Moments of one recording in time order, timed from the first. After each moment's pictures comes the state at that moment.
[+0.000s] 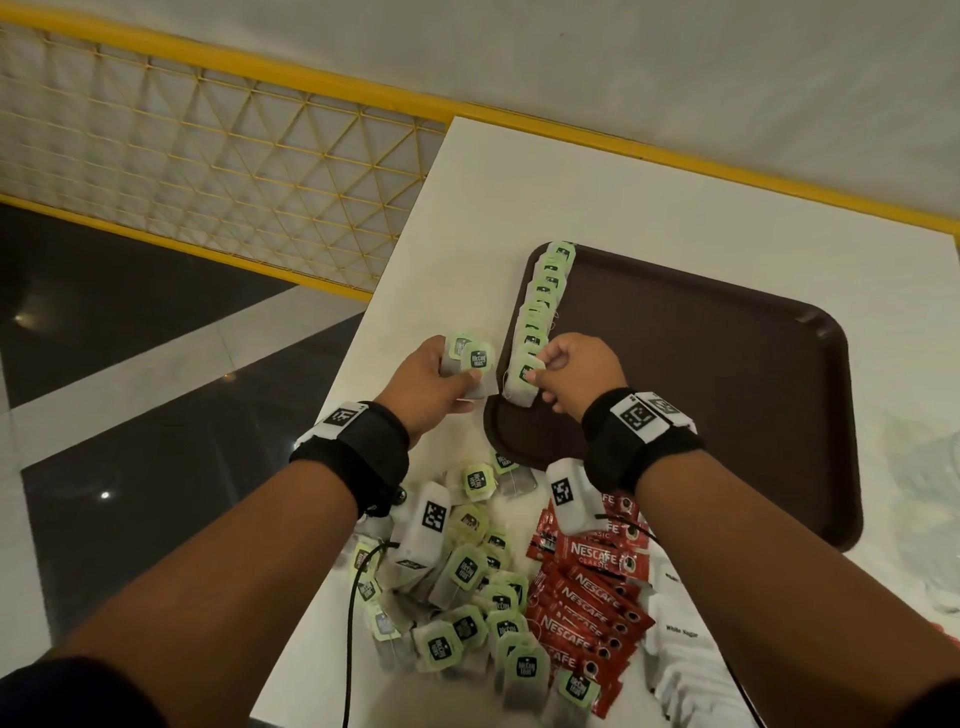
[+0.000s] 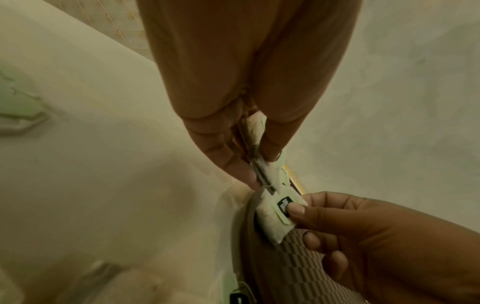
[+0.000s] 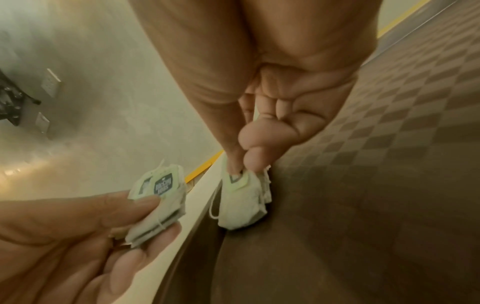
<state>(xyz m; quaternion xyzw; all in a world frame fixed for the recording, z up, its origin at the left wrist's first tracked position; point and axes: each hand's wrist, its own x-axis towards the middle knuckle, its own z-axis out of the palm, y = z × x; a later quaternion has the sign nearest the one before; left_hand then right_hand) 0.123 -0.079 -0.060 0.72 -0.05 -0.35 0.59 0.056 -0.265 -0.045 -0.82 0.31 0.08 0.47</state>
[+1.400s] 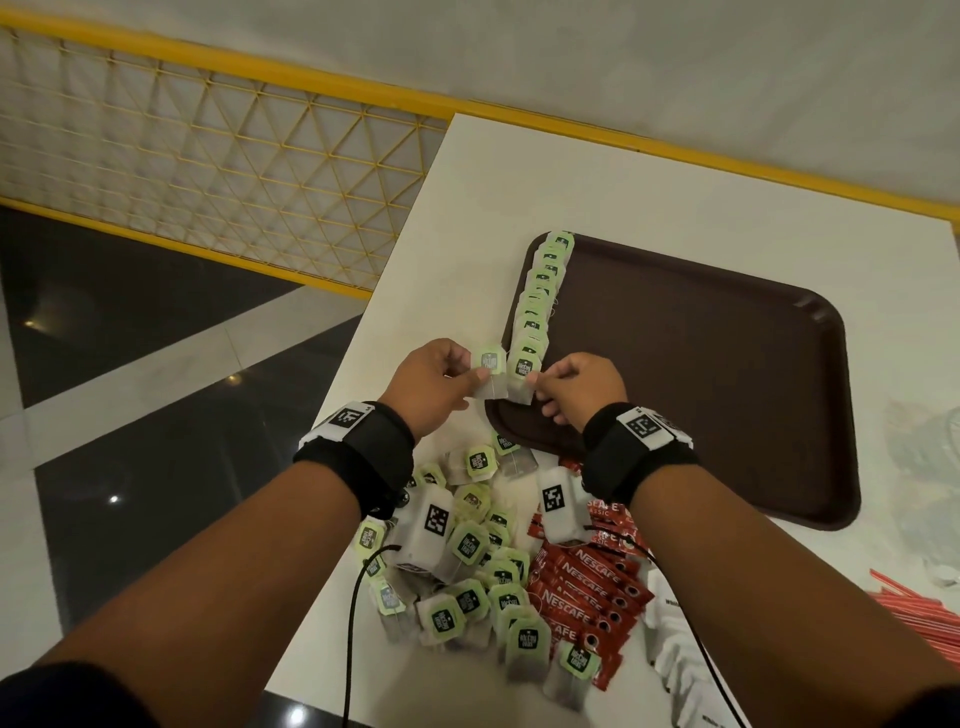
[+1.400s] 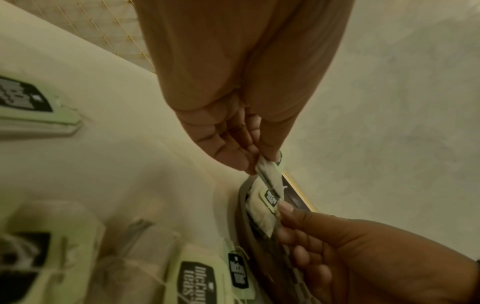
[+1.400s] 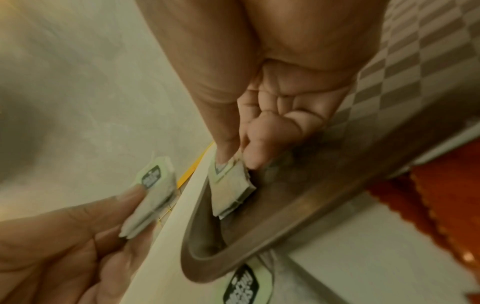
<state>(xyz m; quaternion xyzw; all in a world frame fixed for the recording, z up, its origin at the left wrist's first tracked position) 0.101 -0.073 -0.052 0.78 -0.08 -0.29 0.54 0.026 -0.252 -0.056 -0.75 0.38 0.06 0.54</state>
